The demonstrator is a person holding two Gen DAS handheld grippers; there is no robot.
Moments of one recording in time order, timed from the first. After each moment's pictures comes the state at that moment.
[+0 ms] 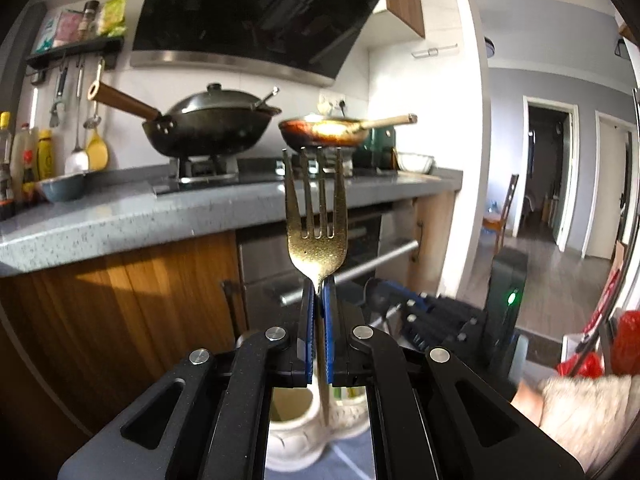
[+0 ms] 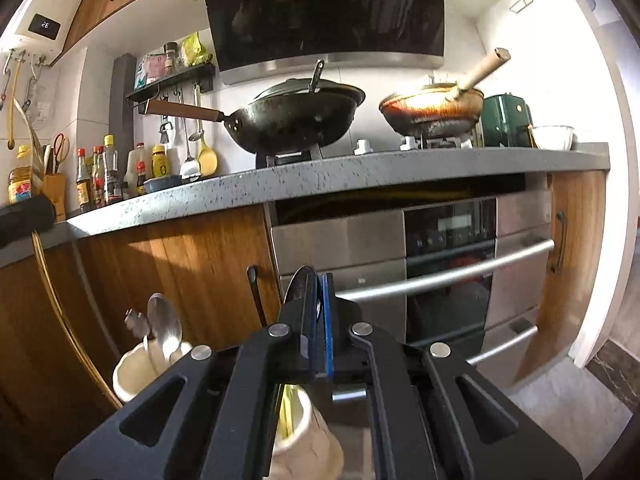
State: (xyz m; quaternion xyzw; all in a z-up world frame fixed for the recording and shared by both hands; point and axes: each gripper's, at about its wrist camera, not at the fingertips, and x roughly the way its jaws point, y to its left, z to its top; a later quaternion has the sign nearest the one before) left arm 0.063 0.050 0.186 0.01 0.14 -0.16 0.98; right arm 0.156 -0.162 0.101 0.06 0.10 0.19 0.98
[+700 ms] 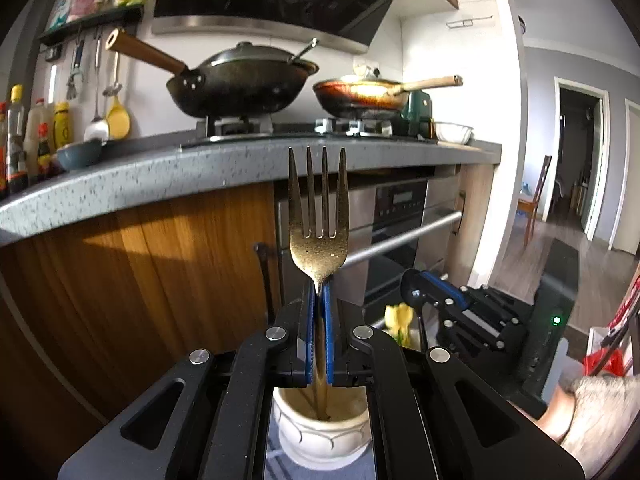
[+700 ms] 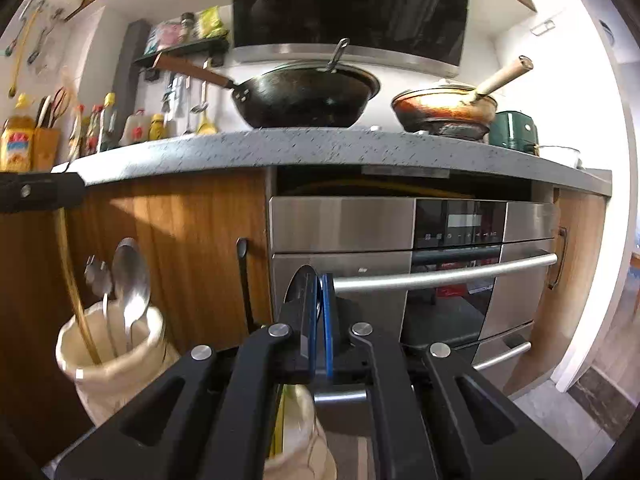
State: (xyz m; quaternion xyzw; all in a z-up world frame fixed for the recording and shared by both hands) left arm 0.109 0.069 0.137 0.02 0.19 -0.11 0.97; right arm 0.163 -0.138 0.053 -0.02 0.10 0.18 0.98
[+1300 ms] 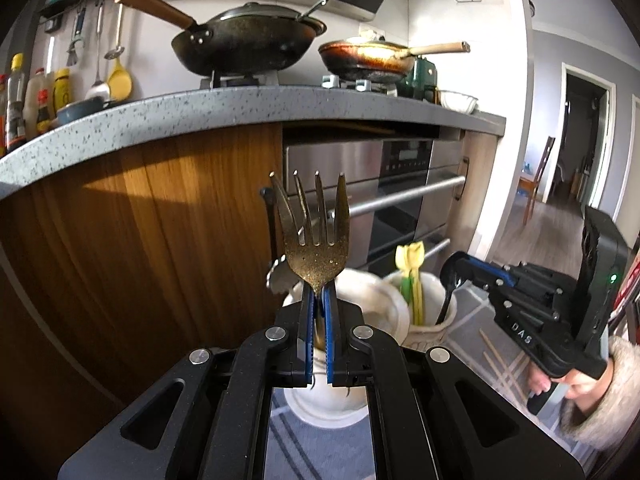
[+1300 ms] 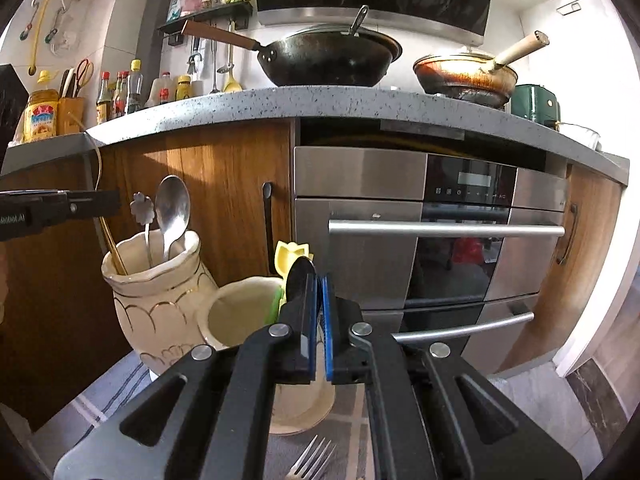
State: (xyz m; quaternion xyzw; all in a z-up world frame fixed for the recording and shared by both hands) left arm 0.103 0.082 0.103 0.02 0.25 -0.11 0.96; right arm 0.135 -0.154 0.047 -0.03 0.17 0.23 0.96
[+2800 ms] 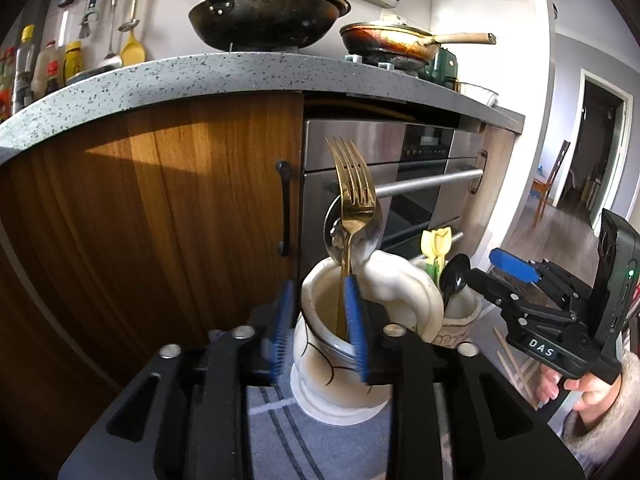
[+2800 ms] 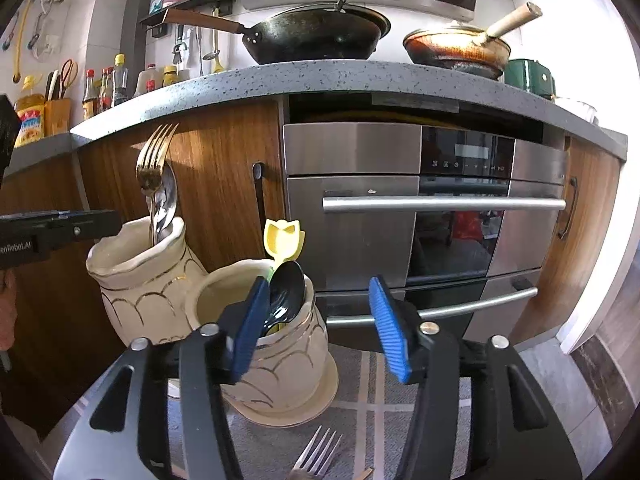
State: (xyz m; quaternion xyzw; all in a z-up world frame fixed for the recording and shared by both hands) left arm 0.118 0.092 0.088 -0.01 0.28 -0.08 0.96; right arm 0.147 -0.158 0.039 0.00 0.21 0.22 0.95
